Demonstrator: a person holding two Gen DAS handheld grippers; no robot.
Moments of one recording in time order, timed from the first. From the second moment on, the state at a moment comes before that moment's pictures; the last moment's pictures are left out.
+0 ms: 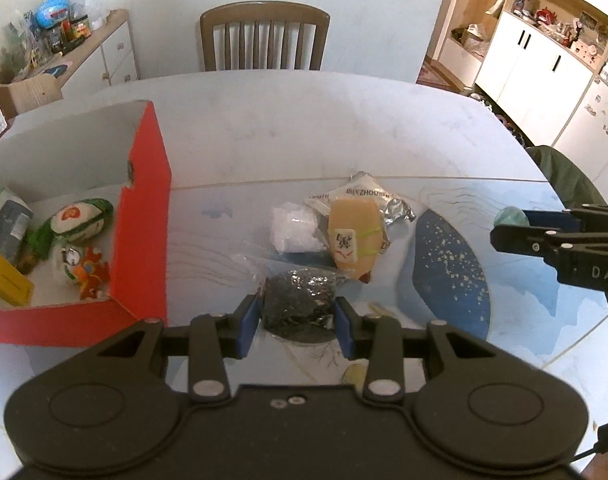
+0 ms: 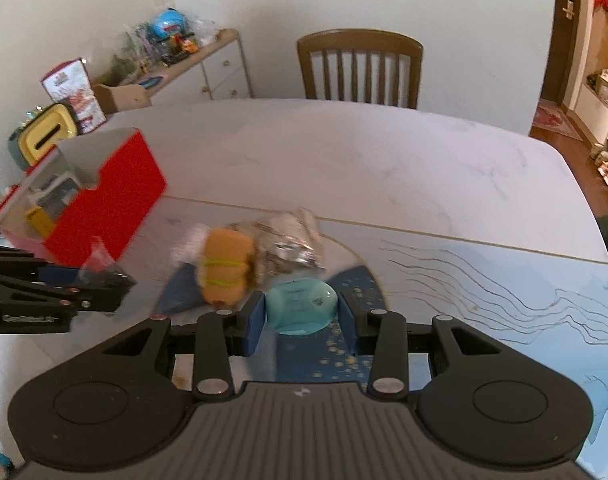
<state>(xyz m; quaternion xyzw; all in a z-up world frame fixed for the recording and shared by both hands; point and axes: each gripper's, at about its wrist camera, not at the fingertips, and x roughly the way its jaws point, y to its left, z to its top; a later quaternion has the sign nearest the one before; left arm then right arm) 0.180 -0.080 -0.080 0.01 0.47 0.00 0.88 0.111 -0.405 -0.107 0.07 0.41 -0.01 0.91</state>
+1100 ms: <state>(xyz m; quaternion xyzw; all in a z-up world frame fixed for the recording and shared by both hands) 0.167 0.100 -0.015 -0.03 0.44 0.07 0.90 0.171 -0.209 -0.053 0.01 0.38 0.11 0.92</state>
